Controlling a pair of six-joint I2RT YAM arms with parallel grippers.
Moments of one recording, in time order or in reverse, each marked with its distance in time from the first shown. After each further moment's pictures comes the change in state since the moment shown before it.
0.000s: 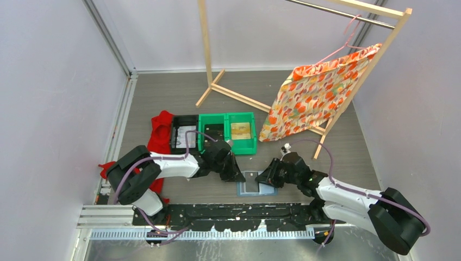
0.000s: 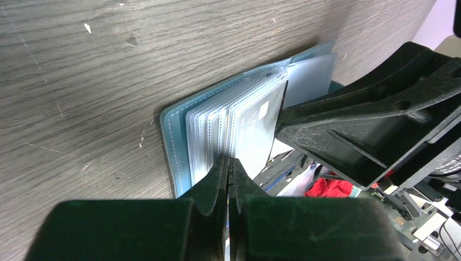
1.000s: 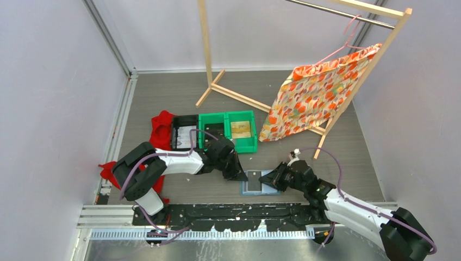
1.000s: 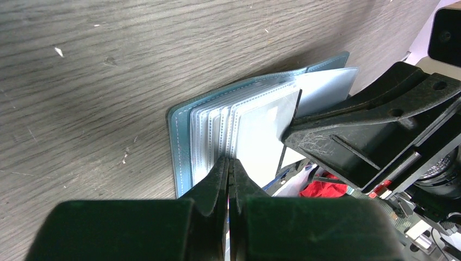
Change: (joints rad) left arm 0.002 0.066 0.066 -0.038 0.027 -0.006; right arm -0.006 -0.236 -0.151 0.045 0.043 0.159
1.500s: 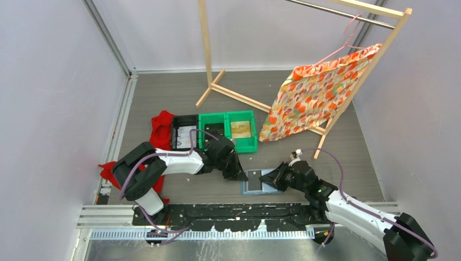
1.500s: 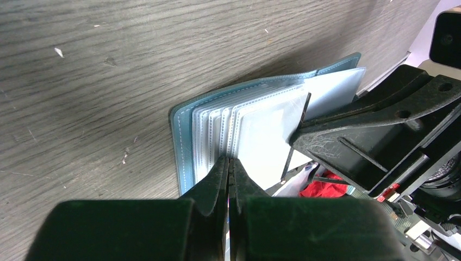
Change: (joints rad) left arm 0.000 0.002 0.002 -0.001 0.000 0.000; right arm 0.000 -0.063 0.000 -0.044 0.014 0.040
